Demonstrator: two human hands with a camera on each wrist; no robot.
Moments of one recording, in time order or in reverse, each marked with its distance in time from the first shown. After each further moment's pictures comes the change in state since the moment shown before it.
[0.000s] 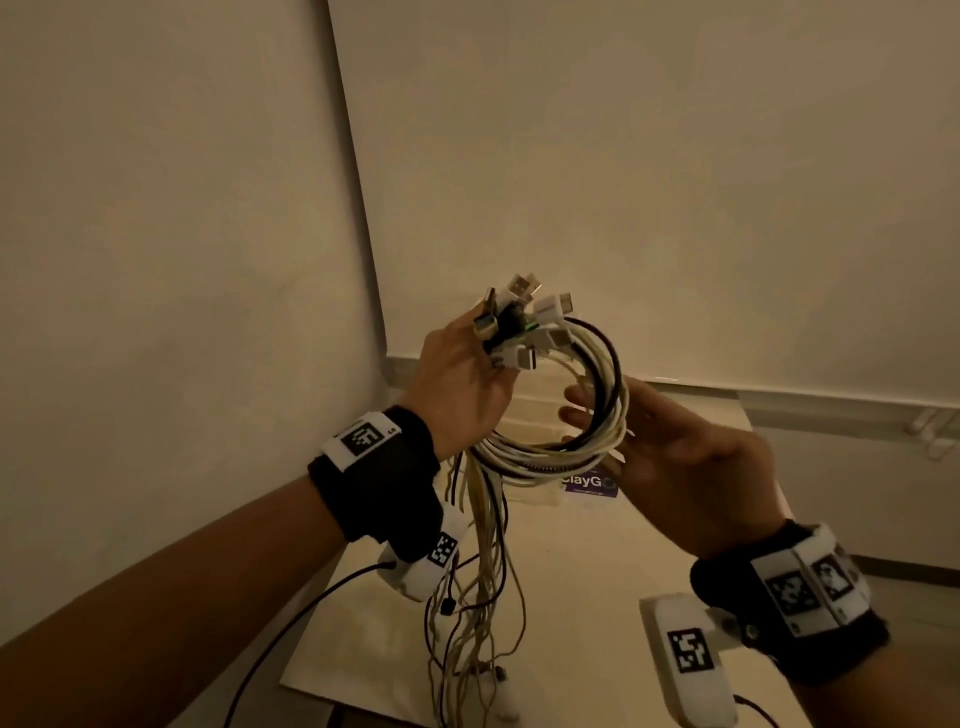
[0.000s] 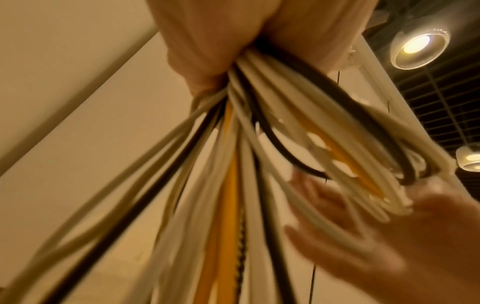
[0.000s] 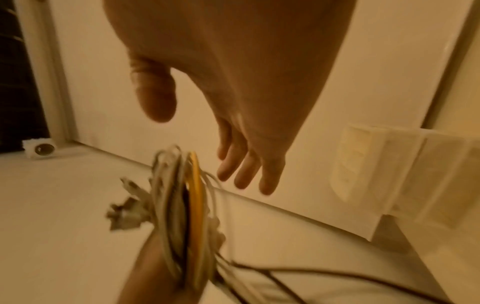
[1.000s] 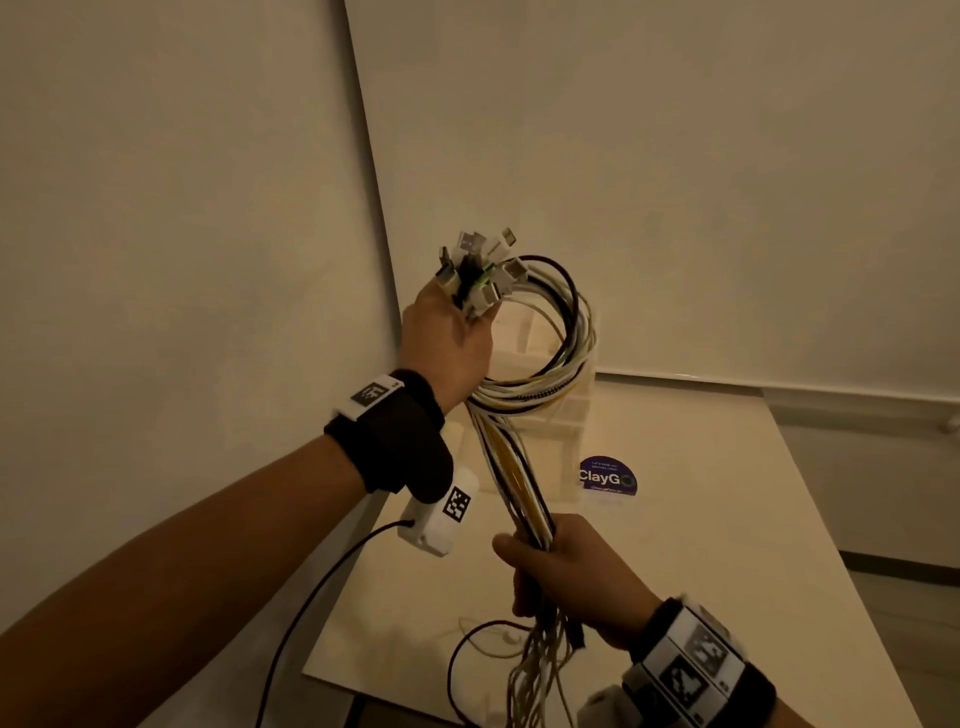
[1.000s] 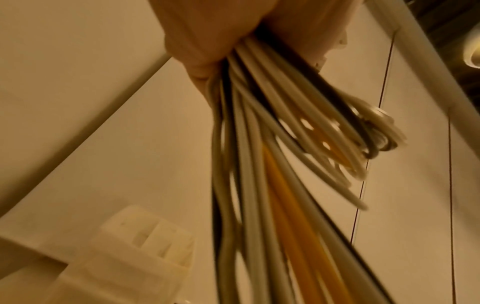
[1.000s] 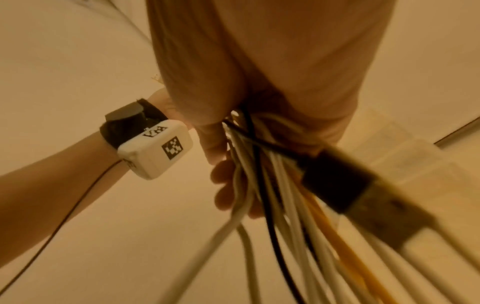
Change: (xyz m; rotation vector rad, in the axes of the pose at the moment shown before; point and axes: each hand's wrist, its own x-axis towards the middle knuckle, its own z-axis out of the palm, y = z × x) left_hand 0.027 -0.020 -0.008 -0.119 0.300 -0.314; right_hand -0.006 0.104 0.014 -1.028 0.284 0.418
